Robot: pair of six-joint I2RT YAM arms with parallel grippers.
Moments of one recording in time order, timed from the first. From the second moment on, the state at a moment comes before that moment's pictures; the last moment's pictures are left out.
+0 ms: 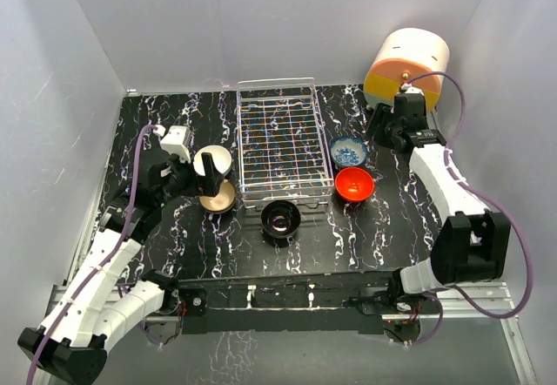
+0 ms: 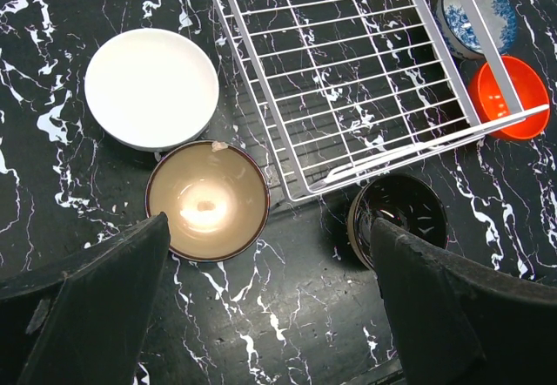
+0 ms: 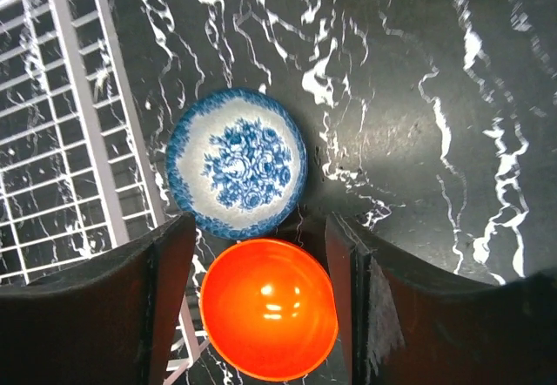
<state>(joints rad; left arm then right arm) -0.38 0.82 0.92 -0.58 0.04 -0.25 0.07 1.42 1.21 -0.44 0.06 0.35</state>
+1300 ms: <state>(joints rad) -0.38 0.80 0.92 -0.61 -0.13 -0.29 0.19 1.46 1.16 -0.37 0.00 0.31</state>
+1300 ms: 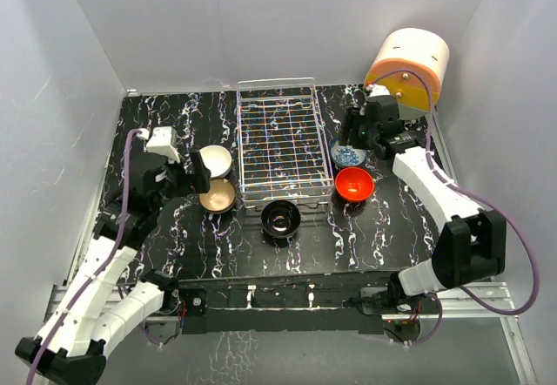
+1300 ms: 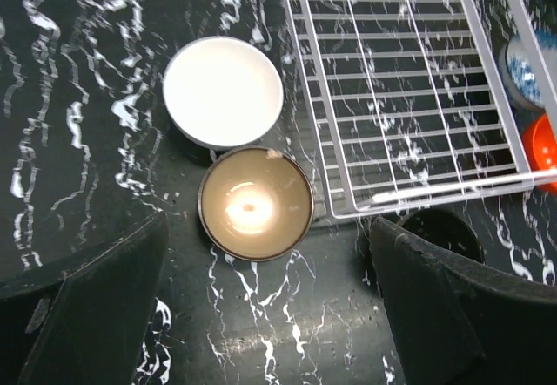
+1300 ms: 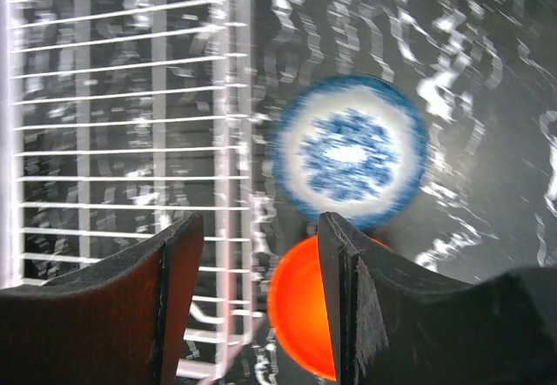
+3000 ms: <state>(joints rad) -0.38 0.52 1.03 -0.80 -0.33 -0.41 1.32 1.57 1.00 -0.34 0.49 0.23</state>
